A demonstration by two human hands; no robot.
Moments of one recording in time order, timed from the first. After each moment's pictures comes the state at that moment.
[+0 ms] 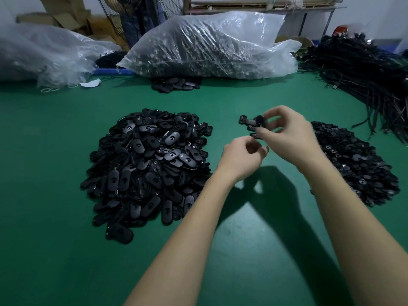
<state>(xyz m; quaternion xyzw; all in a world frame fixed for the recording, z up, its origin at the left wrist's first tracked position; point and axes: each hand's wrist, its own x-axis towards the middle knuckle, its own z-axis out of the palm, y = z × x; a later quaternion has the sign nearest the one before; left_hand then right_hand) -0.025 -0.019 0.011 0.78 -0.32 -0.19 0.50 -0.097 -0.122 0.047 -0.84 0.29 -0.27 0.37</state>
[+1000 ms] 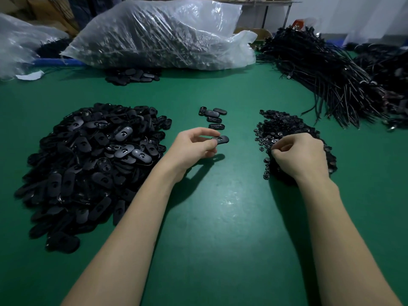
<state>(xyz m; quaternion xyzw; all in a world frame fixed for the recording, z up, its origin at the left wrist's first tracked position) -0.012 -0.014 0.004 0.68 -0.28 -0.31 0.60 -0.185 -0.166 0.016 -0.80 0.51 -0.21 0.23</state>
